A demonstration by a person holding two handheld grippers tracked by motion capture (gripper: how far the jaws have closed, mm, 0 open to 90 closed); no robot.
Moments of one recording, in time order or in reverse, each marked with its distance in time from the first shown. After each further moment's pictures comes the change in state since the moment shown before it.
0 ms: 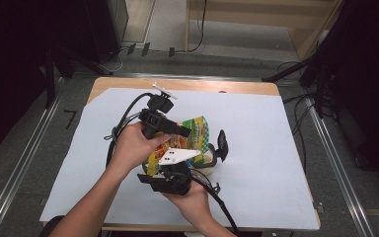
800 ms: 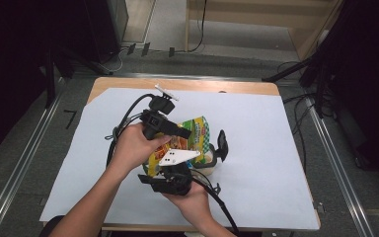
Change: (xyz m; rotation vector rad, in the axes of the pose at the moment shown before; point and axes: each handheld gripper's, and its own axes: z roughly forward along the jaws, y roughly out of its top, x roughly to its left) left arm 0.000 0.000 0.004 0.025 -0.001 0.005; right arm -0.001 -0.003 0.001 0.002 -0.006 -0.006
